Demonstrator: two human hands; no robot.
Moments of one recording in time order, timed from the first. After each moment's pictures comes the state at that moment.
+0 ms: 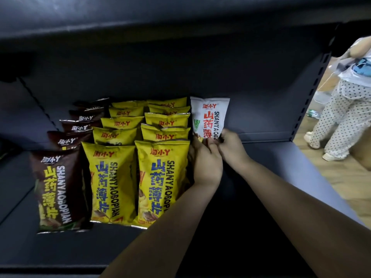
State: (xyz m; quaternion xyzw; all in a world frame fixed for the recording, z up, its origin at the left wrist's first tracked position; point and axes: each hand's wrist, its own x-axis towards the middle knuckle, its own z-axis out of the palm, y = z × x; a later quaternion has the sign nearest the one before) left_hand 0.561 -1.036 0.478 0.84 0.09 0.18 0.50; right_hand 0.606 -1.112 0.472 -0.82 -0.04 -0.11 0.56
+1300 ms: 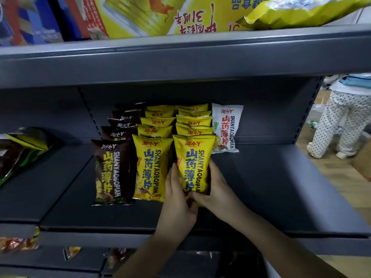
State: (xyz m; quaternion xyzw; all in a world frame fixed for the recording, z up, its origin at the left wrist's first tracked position) left_hand 0.419 -0.897 0.451 0.87 -0.11 0.19 0.44; right_hand 0.451 -1.031 0.465 -0.85 -0.15 -0.04 0.50
